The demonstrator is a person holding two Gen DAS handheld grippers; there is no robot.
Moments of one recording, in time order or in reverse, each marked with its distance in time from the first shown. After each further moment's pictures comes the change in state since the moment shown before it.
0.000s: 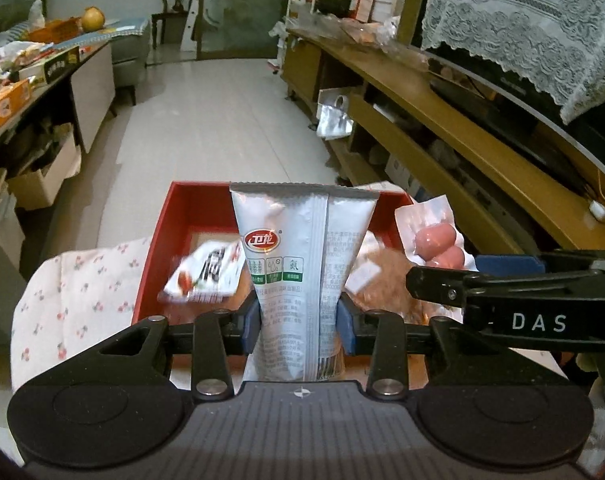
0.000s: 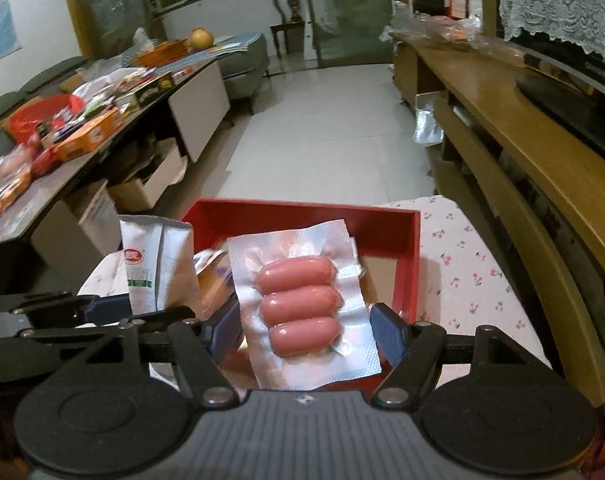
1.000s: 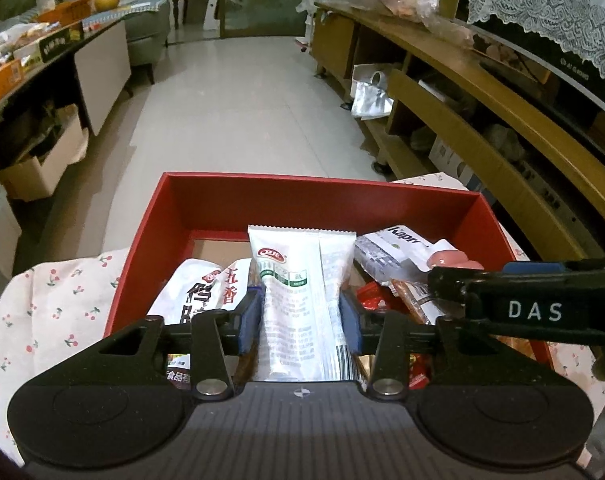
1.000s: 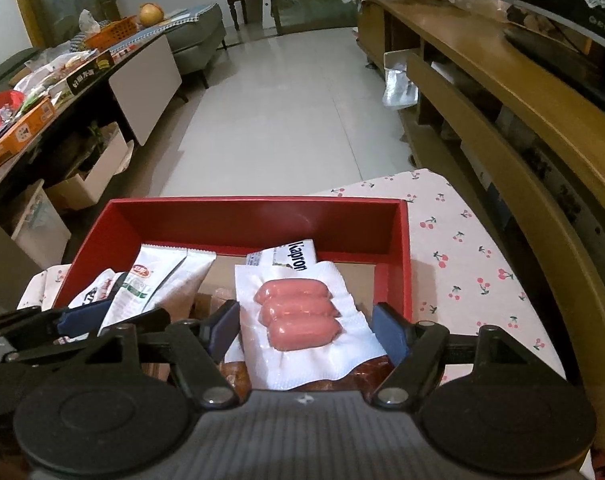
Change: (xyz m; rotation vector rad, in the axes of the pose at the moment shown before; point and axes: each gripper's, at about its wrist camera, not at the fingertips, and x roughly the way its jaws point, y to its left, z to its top) left arm 0.077 0.009 0.017 -0.020 0.069 0.096; right arm 0.089 -0.025 0.023 0.065 0.100 -0.090
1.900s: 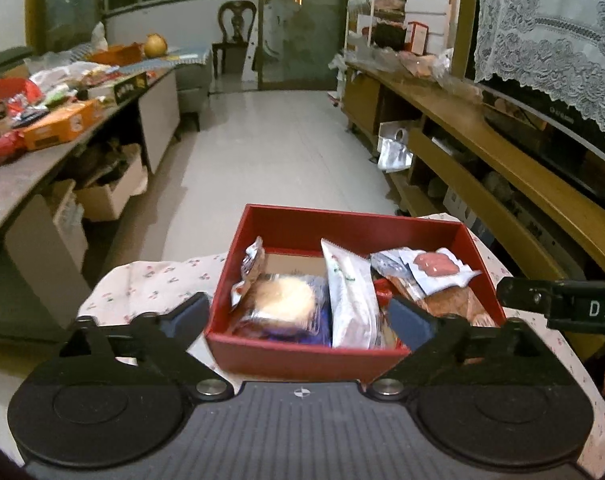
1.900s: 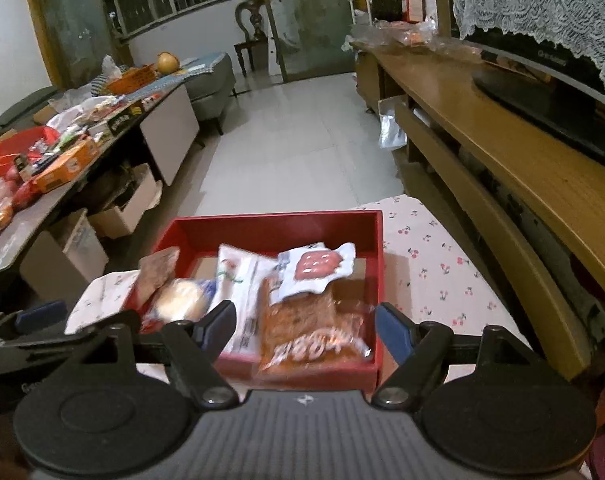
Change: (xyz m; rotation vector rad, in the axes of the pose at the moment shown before) left arm -0.113 0.007 -0.041 -0.032 -0.172 0.092; right arm -0.124 0.010 -0.054 0.021 -0.153 0.038
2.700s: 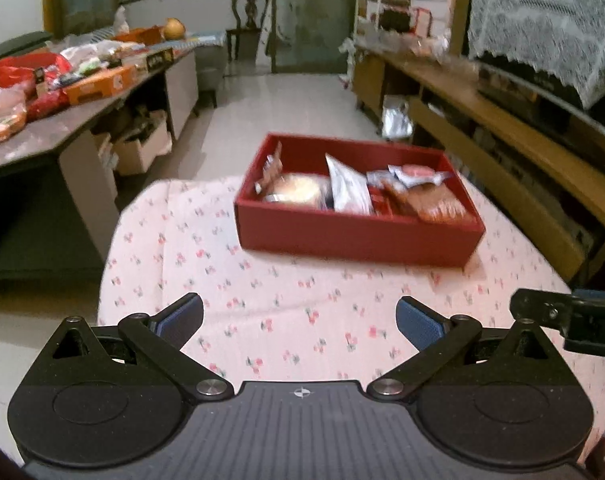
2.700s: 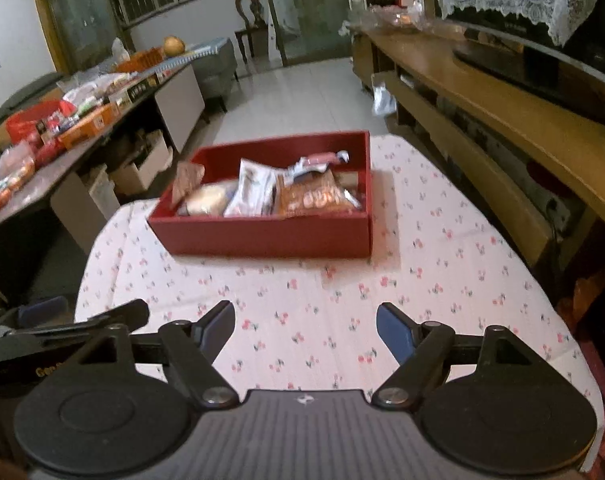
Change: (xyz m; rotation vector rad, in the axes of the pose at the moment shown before) left arm -0.065 -0.004 -0.088 -0.014 0.057 0.030; right arm -0.074 0.009 -0.109 0.004 0.053 -0.015
